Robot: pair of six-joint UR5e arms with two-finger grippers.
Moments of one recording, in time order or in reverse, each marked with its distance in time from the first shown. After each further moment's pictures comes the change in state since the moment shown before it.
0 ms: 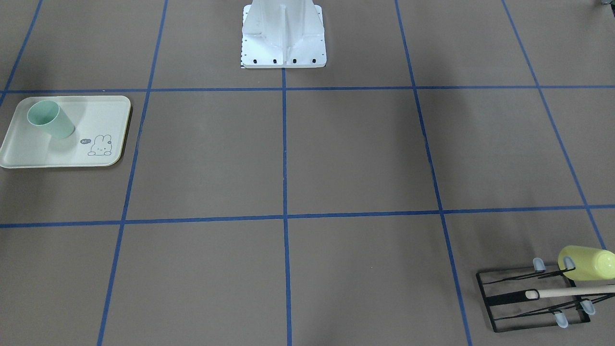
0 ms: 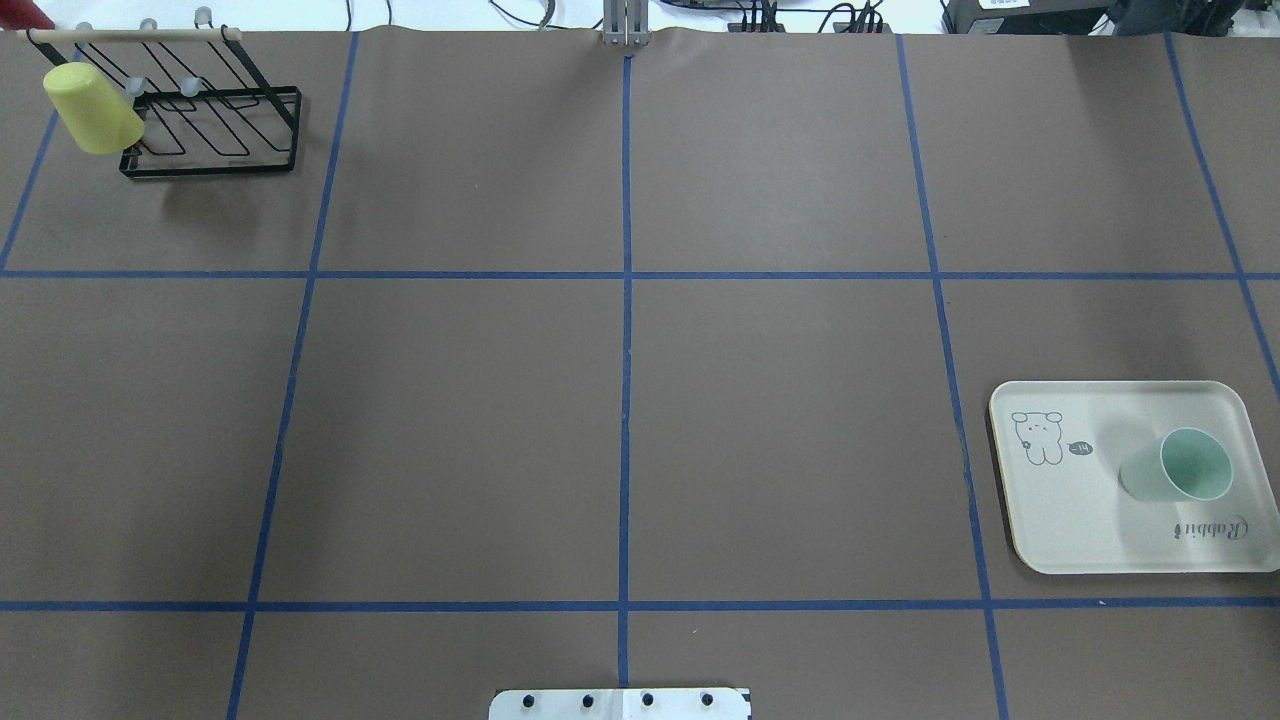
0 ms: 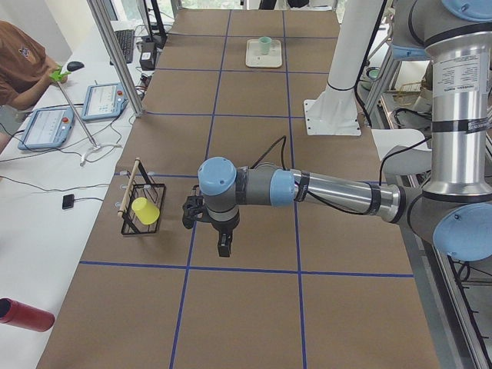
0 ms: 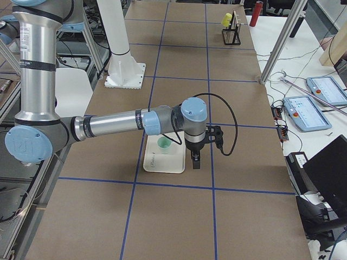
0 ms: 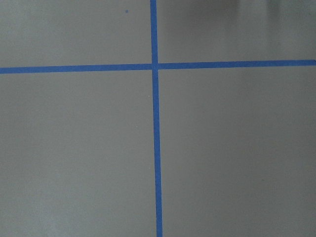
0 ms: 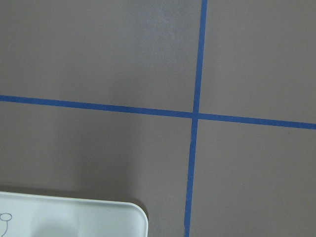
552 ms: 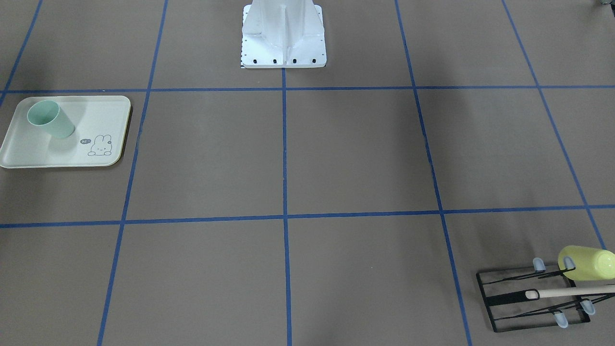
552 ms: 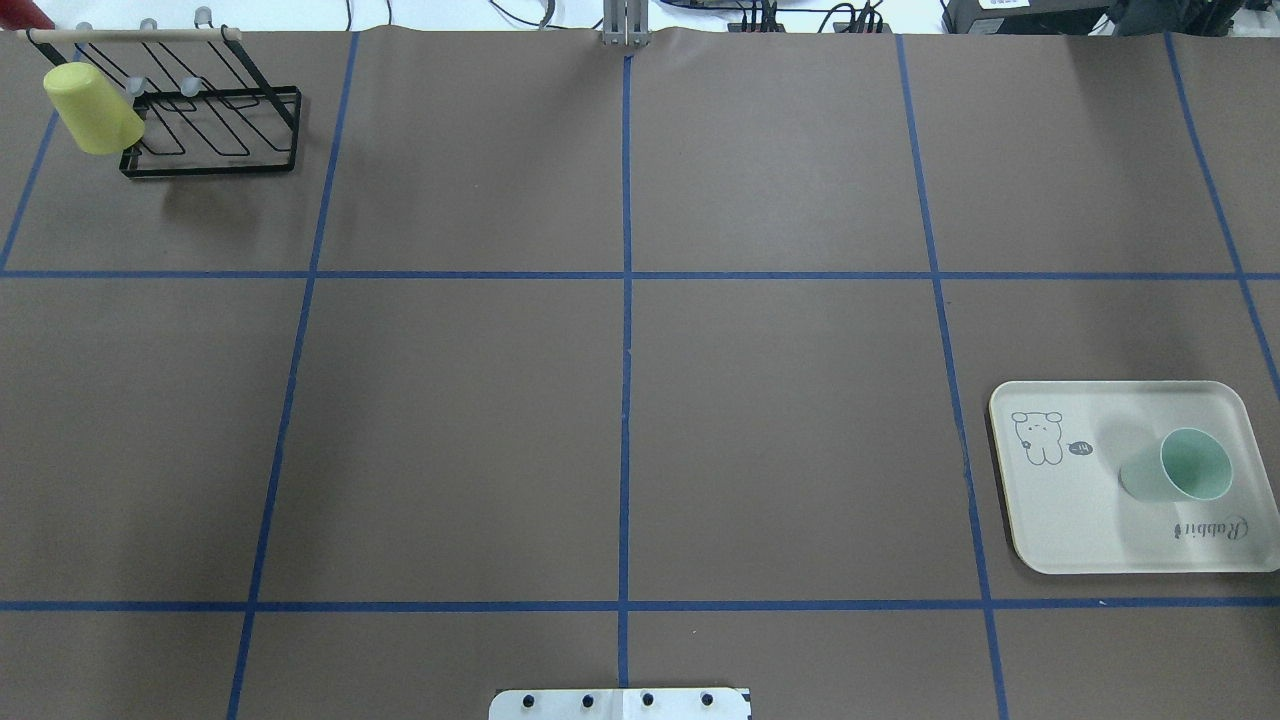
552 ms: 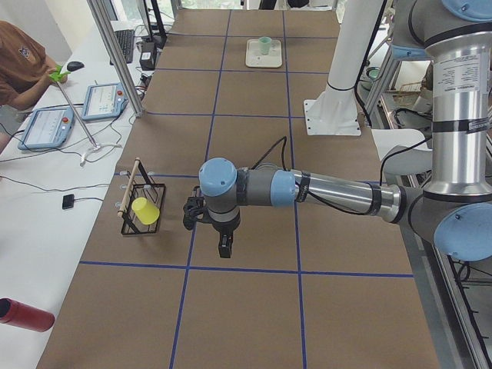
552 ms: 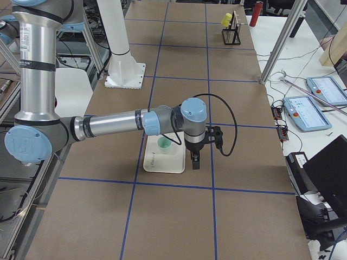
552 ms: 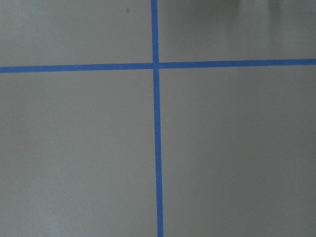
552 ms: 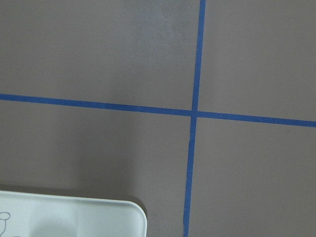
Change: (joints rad) left arm 0.000 0.005 -0.001 -0.001 0.003 0.000; right arm 0.000 -0.002 0.000 0.000 -0.001 0.000
